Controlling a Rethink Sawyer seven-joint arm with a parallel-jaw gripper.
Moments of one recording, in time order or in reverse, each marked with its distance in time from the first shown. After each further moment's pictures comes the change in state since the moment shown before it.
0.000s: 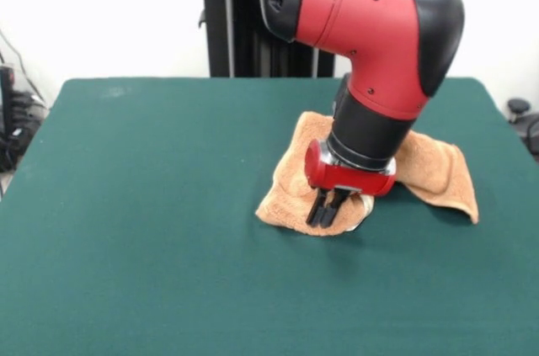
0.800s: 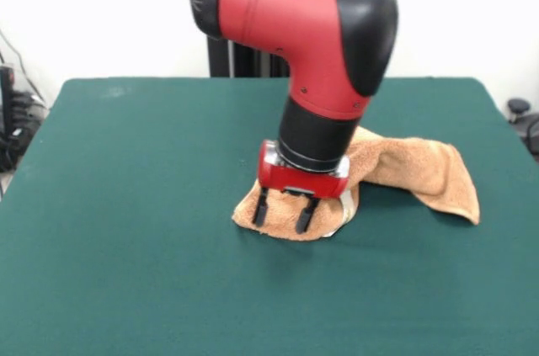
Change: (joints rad) arm -0.146 -0.047 0.075 0.027 -0.001 -0.001 0.000
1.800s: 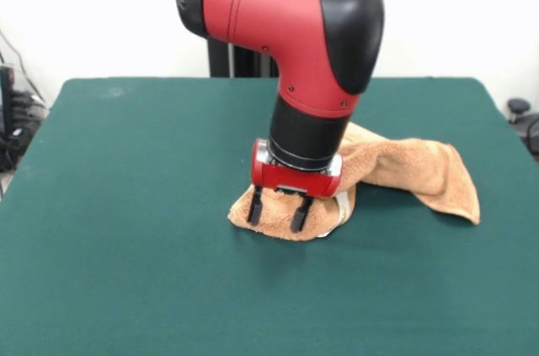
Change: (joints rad) arm -0.030 -0.014 0.028 0.016 -0.005 -0.001 0.000
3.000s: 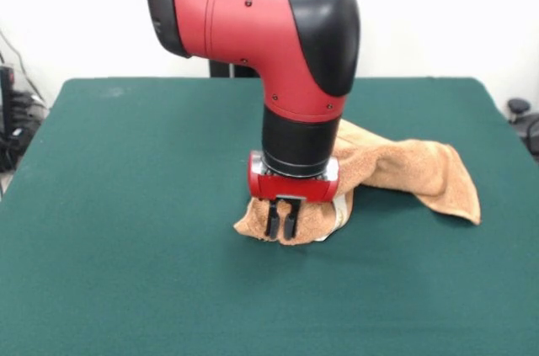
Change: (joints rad) arm -0.132 -0.045 0.173 0.024 -0.119 -0.017 0.000
